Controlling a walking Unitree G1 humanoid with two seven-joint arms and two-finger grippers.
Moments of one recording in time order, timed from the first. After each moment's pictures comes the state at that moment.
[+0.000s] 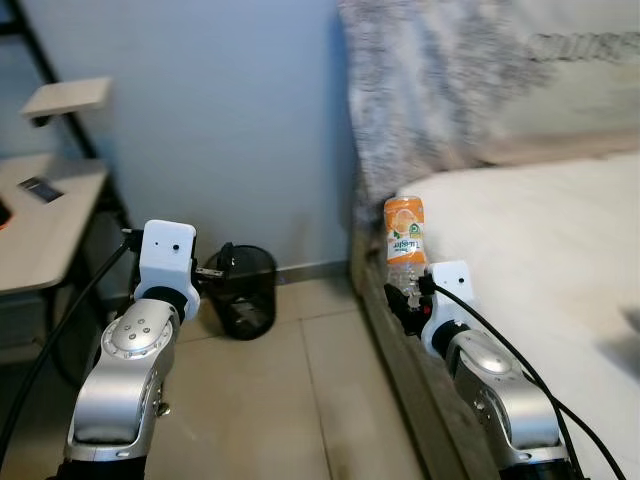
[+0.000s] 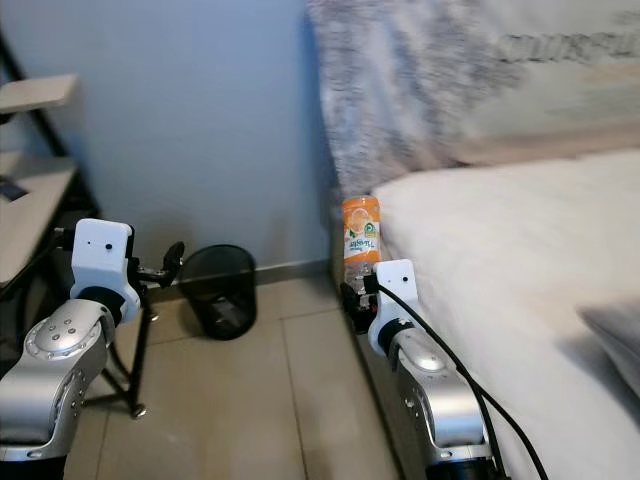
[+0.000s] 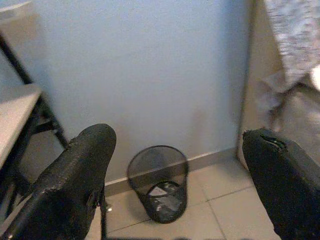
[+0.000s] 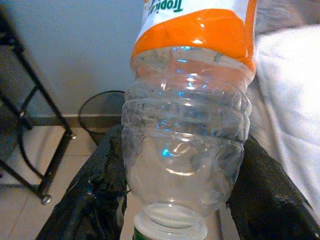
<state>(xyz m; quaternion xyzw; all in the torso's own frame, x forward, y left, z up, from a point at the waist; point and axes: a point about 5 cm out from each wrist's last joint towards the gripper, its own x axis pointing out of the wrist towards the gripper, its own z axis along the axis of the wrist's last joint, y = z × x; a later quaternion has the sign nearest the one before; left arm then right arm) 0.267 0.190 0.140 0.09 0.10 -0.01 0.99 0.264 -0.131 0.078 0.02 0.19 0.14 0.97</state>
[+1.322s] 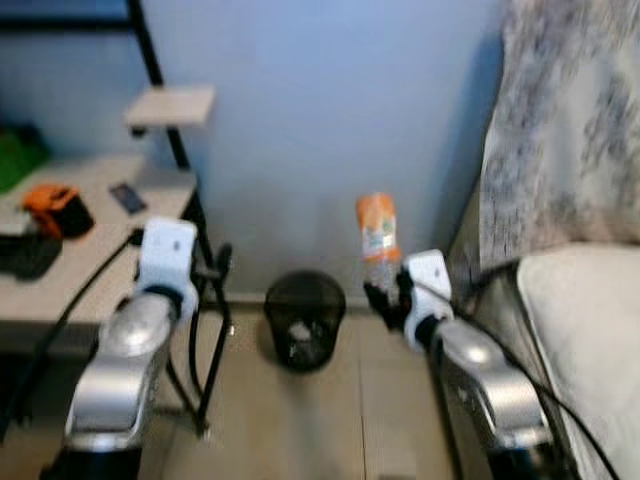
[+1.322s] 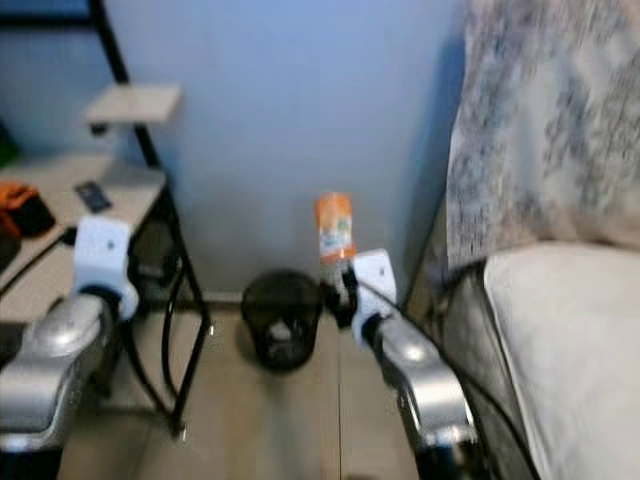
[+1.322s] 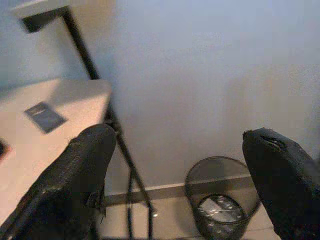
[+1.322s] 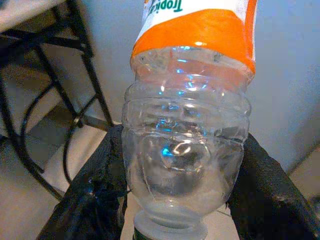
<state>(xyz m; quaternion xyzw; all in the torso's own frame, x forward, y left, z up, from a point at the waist) 0.273 0.187 0.135 0.10 0.11 -0.04 0.99 0.271 -0.122 0.076 0.00 0.20 0.18 0.96</state>
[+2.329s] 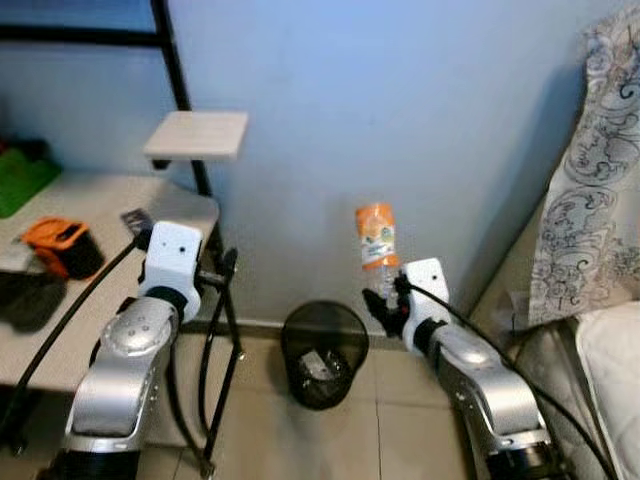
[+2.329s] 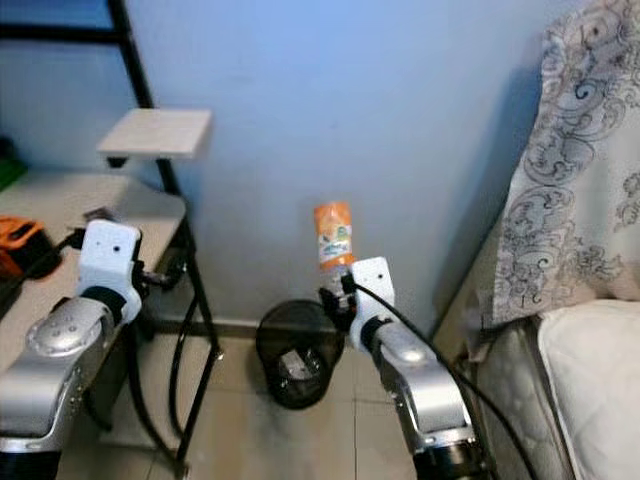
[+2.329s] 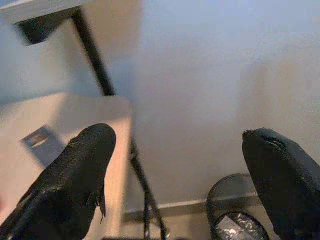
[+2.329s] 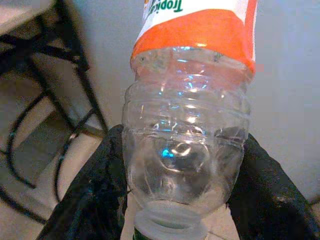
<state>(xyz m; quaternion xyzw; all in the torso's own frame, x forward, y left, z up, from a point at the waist) 0.272 0.190 0.134 0.11 0.11 -0.06 0.99 0.271 -0.119 0.073 0.00 0.22 0.18 0.96</state>
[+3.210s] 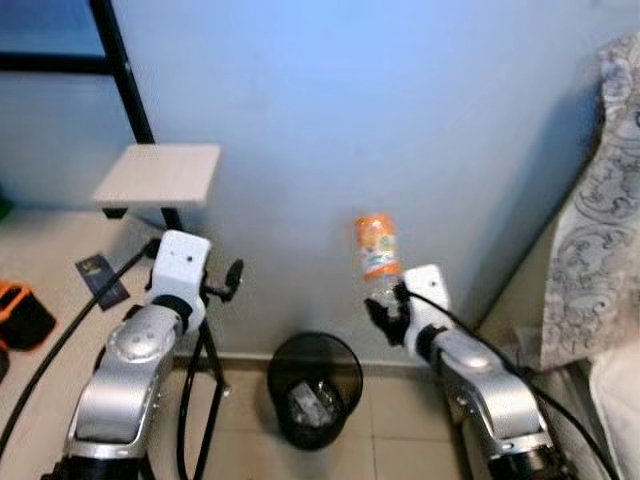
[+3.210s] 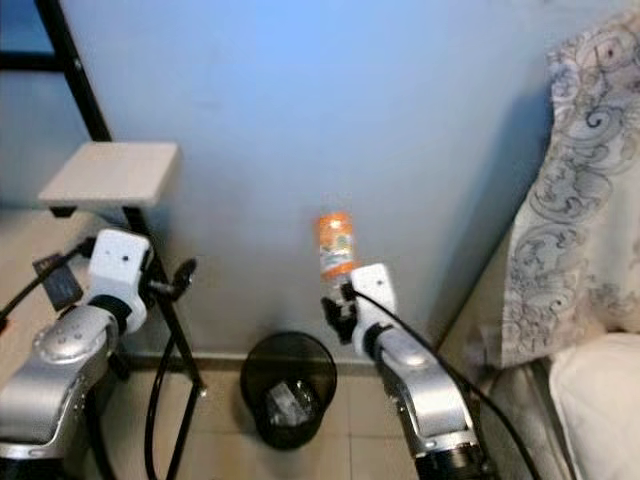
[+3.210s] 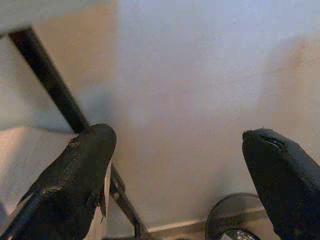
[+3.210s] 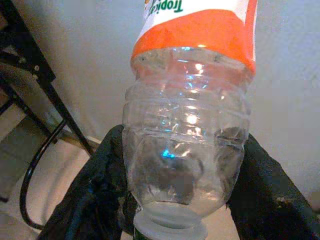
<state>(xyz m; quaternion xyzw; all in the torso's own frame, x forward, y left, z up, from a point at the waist) 0.268 0.187 0.124 0.11 0.13 -0.07 0.98 0.267 -0.118 0.066 -0.02 0.24 0.19 0.95</state>
